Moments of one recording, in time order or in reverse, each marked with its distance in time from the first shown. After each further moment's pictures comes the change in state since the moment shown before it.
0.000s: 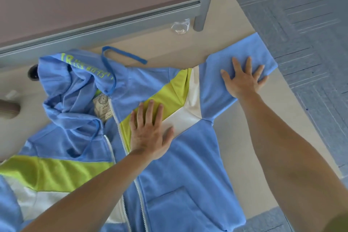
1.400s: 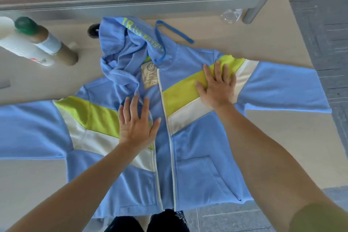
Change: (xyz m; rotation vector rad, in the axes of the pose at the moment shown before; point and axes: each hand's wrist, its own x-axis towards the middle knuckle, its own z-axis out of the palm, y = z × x) left_hand -0.118 -0.104 0.002 -0.065 0.224 -0.267; right_hand -0.130 -0.127 0.077 -0.195 0.037 -0.498
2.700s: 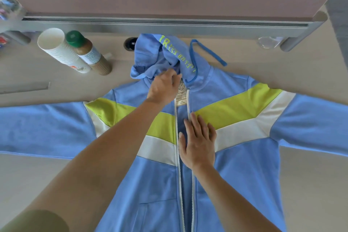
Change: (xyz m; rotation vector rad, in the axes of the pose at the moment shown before) left_hand 0.181 -0.021 -0.030 -0.533 -0.005 -0.135; right_hand -0.101 -0.121 0.055 0.230 0.363 -0.305
